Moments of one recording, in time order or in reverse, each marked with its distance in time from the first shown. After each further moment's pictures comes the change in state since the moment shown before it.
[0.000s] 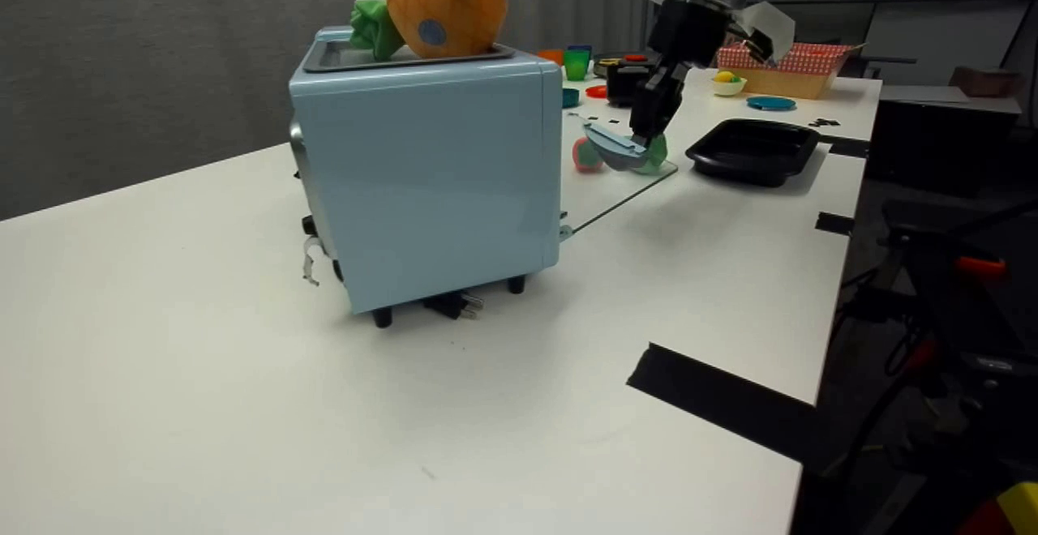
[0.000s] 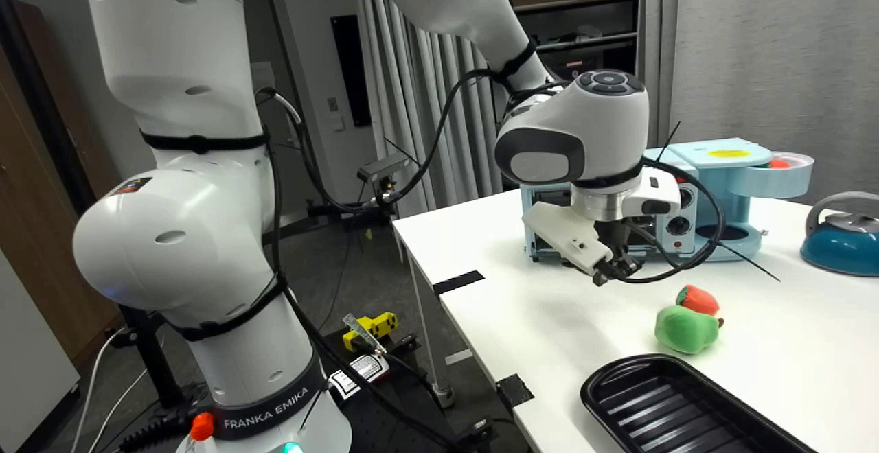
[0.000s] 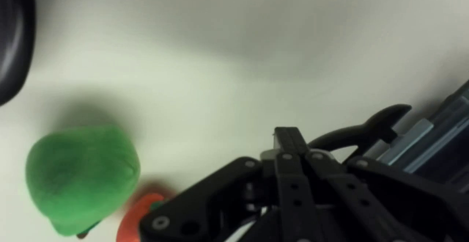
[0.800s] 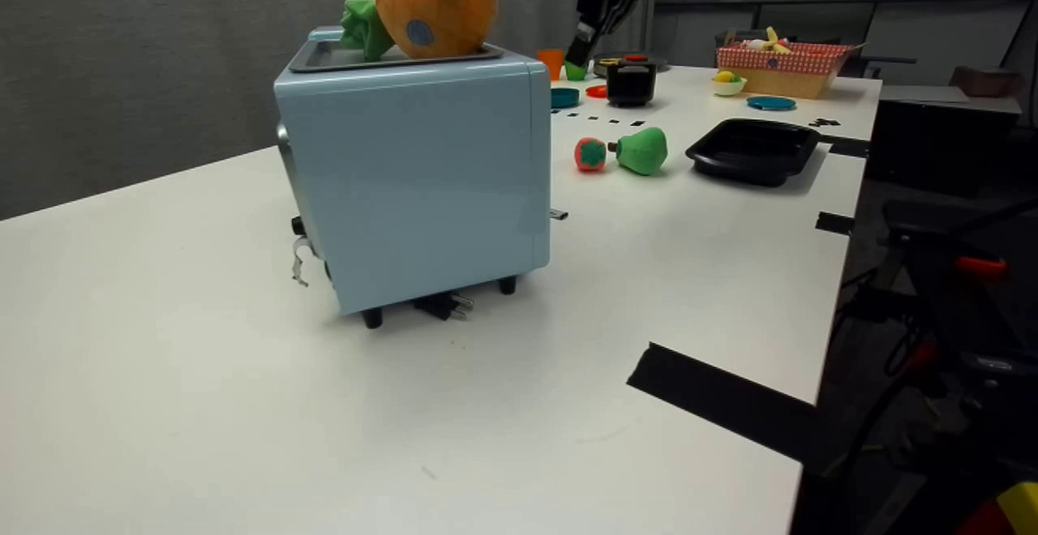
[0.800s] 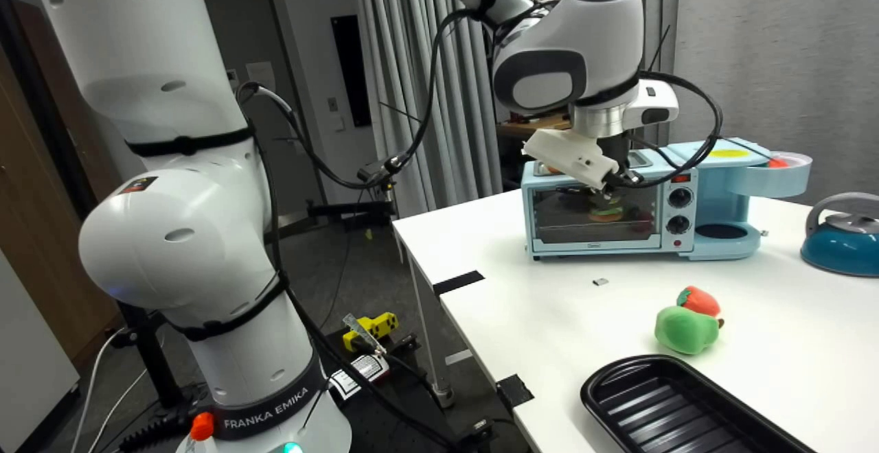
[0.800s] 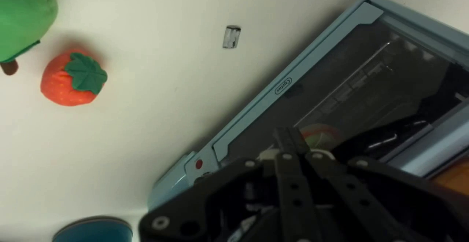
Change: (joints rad) arm 0.048 -0.168 -0.002 0.089 -0.038 -0.131 0.073
